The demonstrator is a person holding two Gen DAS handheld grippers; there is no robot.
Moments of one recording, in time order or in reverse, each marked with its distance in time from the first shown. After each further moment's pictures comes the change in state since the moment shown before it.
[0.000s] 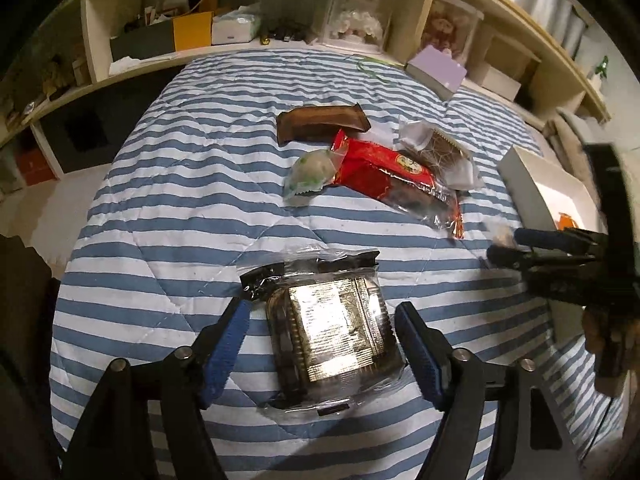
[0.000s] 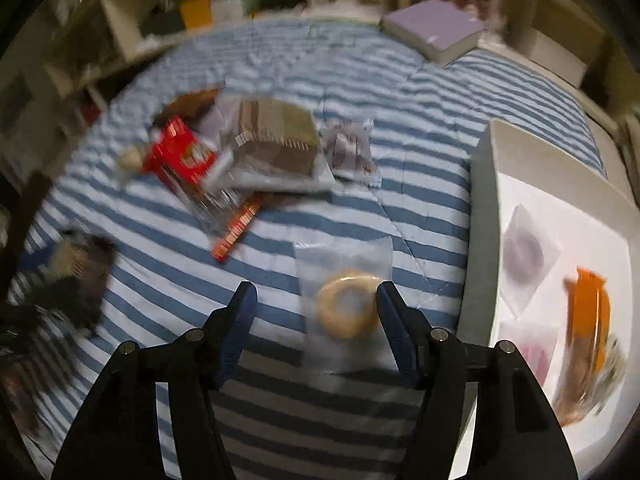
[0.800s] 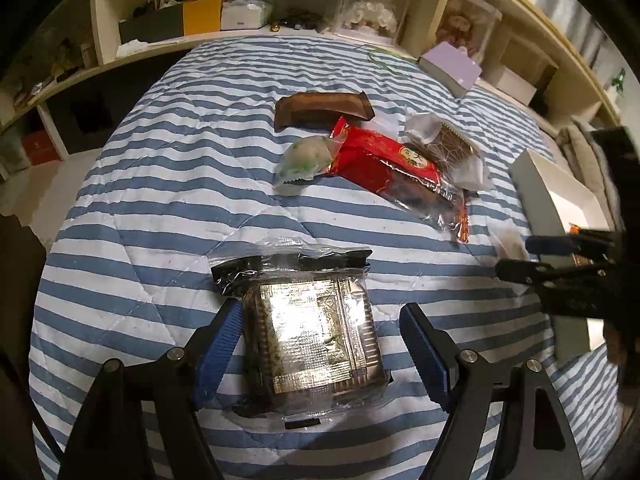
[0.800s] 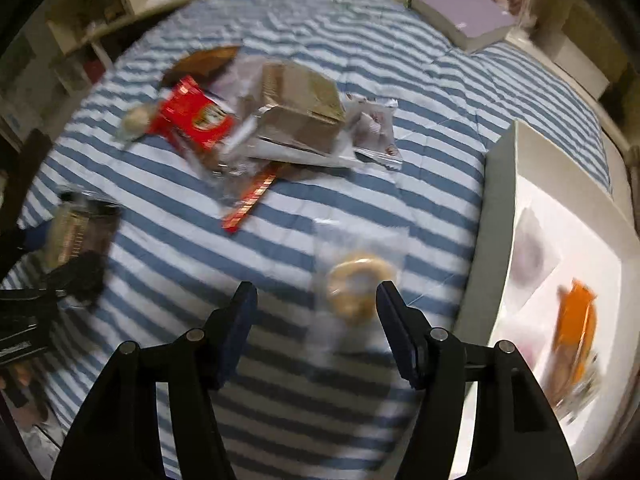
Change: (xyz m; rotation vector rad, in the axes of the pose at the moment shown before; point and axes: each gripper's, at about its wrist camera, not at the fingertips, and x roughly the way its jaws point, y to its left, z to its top) left arm 0.022 -0.015 0.004 -0.059 0.029 0.025; right arm 0.000 0.007 0.012 -0.077 0.137 -0.009
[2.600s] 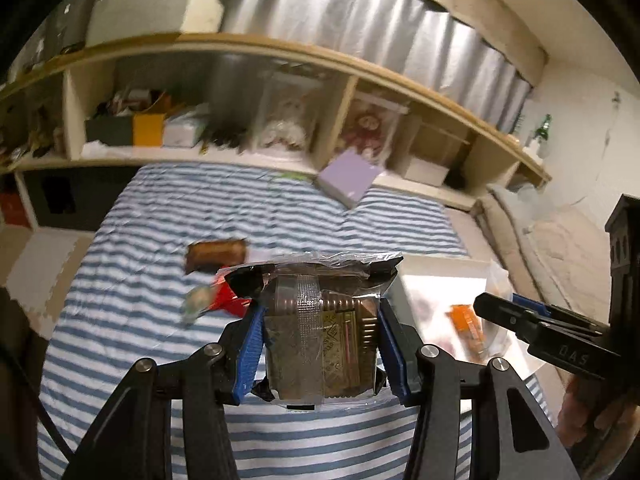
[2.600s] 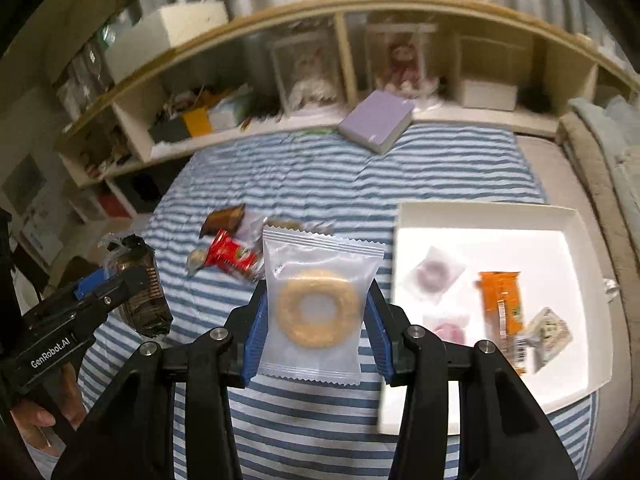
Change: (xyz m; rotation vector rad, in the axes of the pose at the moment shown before) left arm -0.137 -0.070 0.011 0.057 -0.308 -0.199; right arm -0.153 -0.037 -0.049 0.296 -0.449 0.055
